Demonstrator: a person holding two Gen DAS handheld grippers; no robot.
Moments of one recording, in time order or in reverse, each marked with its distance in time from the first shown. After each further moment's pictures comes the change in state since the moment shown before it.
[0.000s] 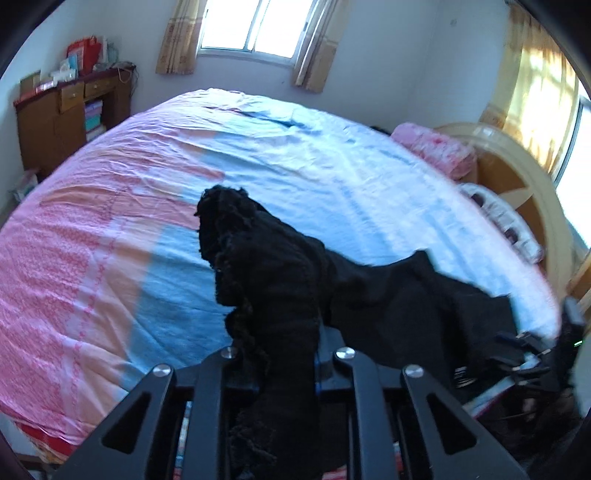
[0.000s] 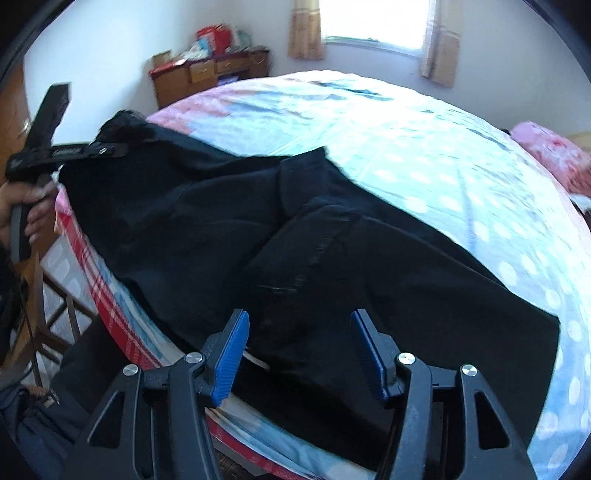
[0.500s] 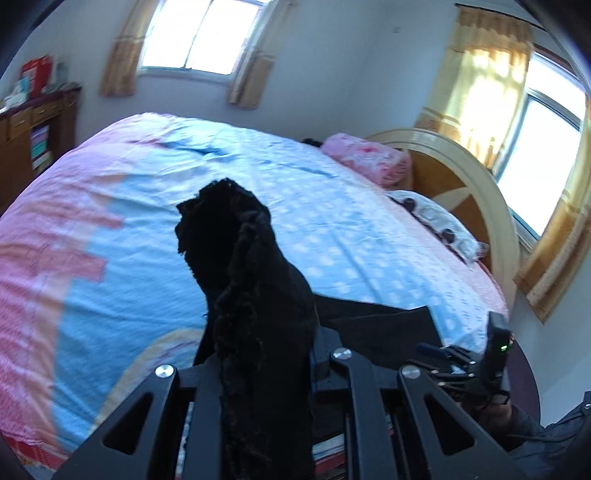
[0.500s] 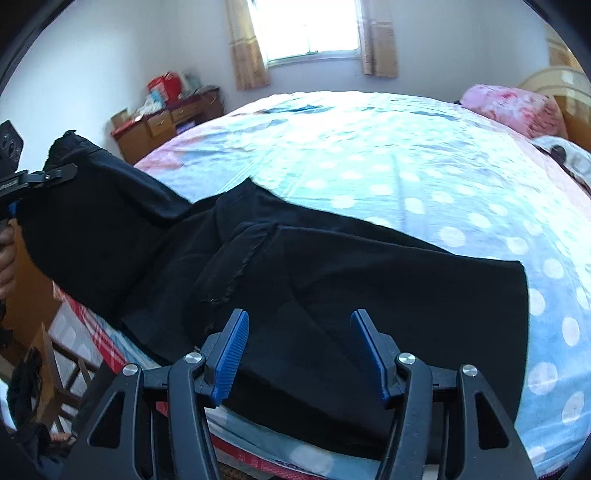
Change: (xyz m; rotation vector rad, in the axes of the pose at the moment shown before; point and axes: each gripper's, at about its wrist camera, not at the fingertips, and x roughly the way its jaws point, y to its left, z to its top) left arm -0.025 -0.119 0.032 0.115 -0.047 -0.207; right arm -0.035 -0.053 -0.021 0.228 -0.093 -0.014
